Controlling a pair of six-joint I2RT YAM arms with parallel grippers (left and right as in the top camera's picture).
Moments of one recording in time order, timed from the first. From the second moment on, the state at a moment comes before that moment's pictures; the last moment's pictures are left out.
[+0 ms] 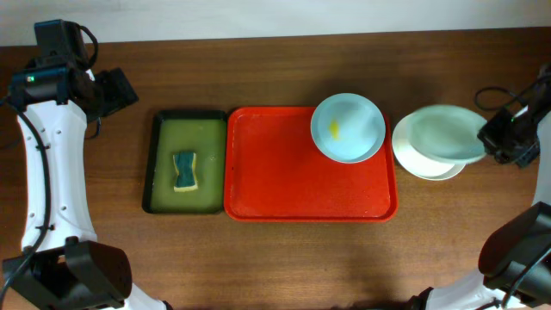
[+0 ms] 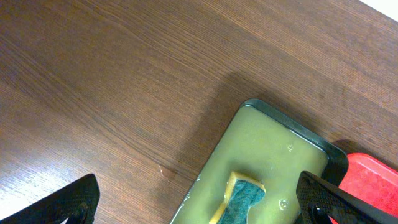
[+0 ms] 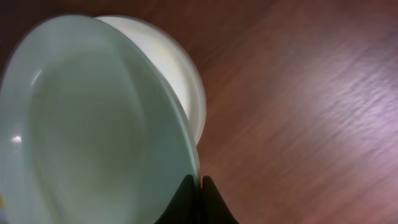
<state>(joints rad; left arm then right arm) 0.18 1.78 1.87 -1.16 -0.13 -0.32 -0.50 1.80 1.61 -1.20 -0.01 0.38</state>
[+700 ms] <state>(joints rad) 0.18 1.78 1.87 -1.16 -0.13 -0.32 -0.21 1.83 1.38 -0.87 -0.30 -0.02</state>
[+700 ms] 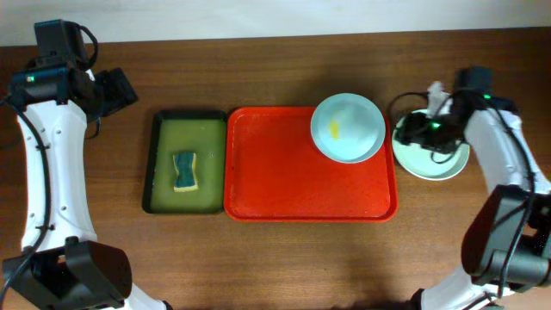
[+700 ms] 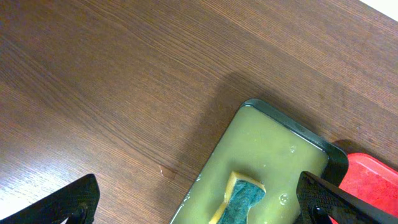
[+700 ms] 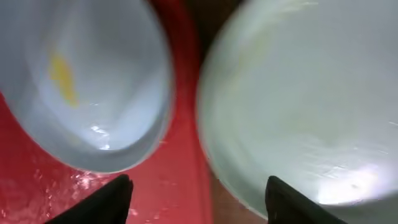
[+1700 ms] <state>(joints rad) 0.18 1.78 1.87 -1.16 -0.13 -0.32 0.30 1.92 1.37 -0.97 -0.21 0.26</state>
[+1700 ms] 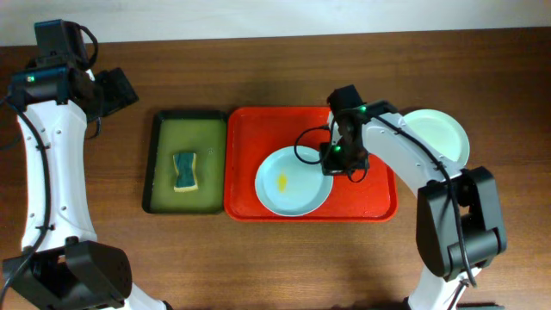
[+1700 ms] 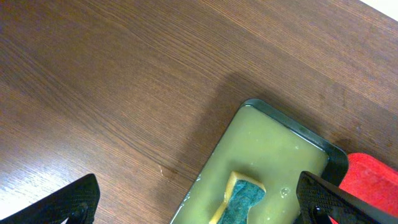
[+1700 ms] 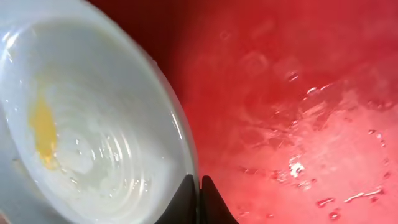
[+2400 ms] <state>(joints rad) 0.18 1.78 1.87 -1.16 -0.13 -0.32 0.22 1.84 1.47 -1.14 -0.28 0.38</state>
